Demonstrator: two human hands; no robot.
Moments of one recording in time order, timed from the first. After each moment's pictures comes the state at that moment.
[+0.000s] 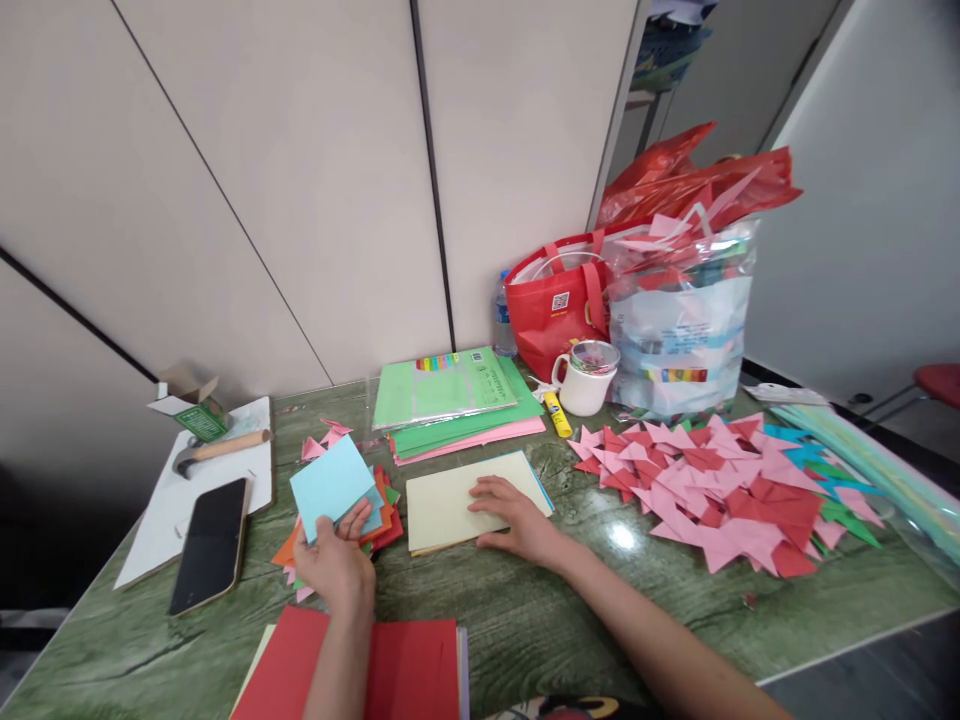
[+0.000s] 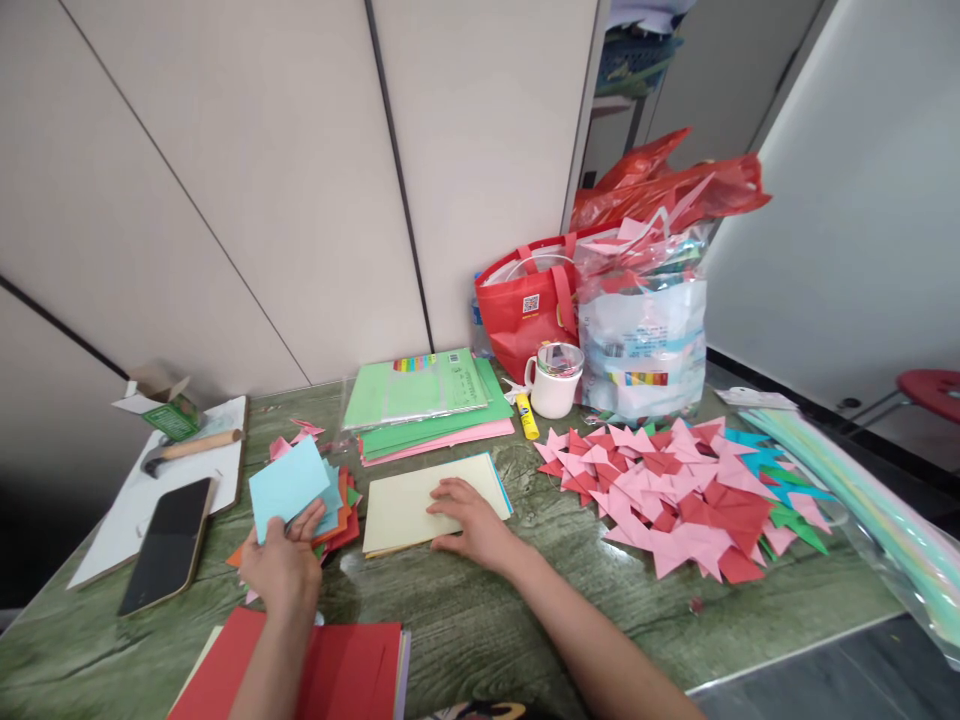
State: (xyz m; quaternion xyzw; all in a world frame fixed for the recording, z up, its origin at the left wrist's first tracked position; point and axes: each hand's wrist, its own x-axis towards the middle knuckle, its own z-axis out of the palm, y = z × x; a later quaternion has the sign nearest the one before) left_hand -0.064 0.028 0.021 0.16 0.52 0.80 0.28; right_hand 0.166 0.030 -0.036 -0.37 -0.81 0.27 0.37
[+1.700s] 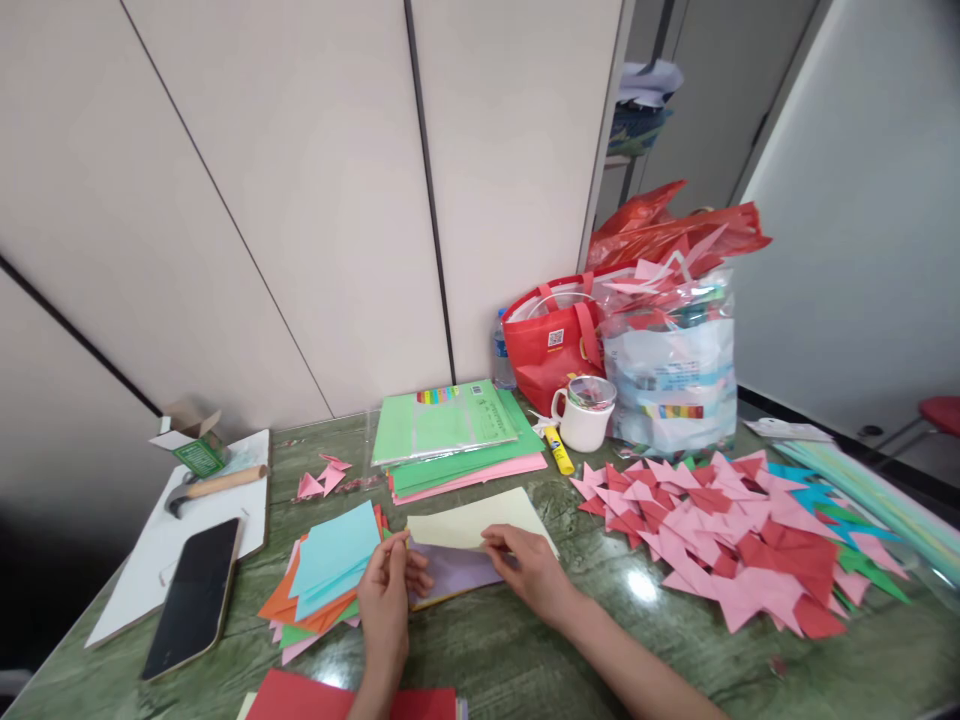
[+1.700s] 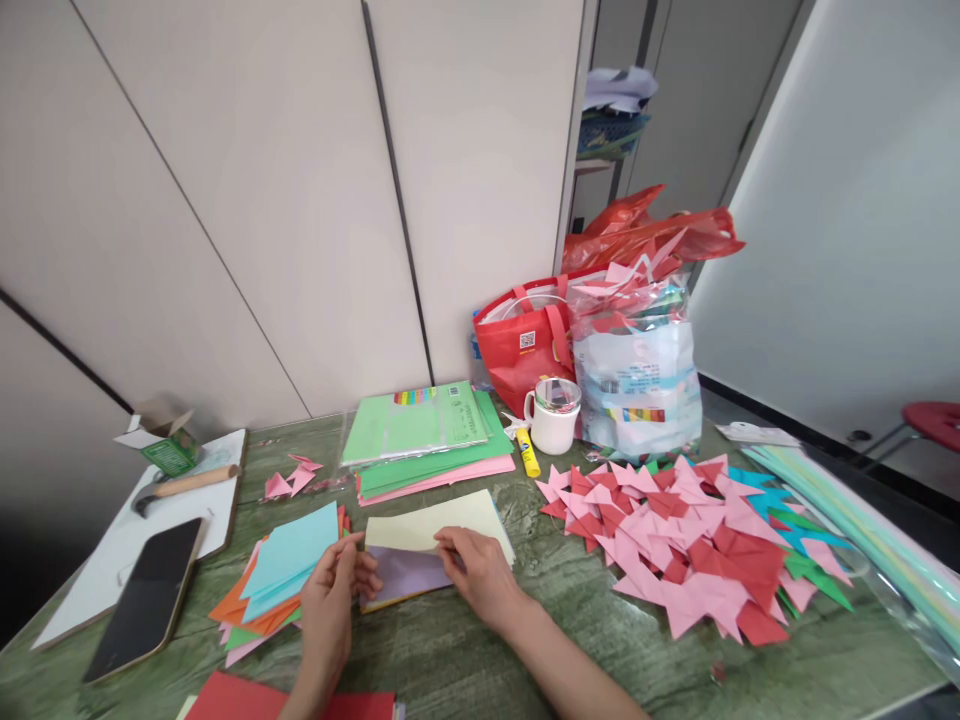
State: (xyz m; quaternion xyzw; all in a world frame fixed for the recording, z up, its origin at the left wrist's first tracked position) left_hand -0.027 0.014 0.006 0.35 0.54 0.61 0.47; right_hand 0.160 0.025 -0.032 -0.41 -0.76 0.17 0.48
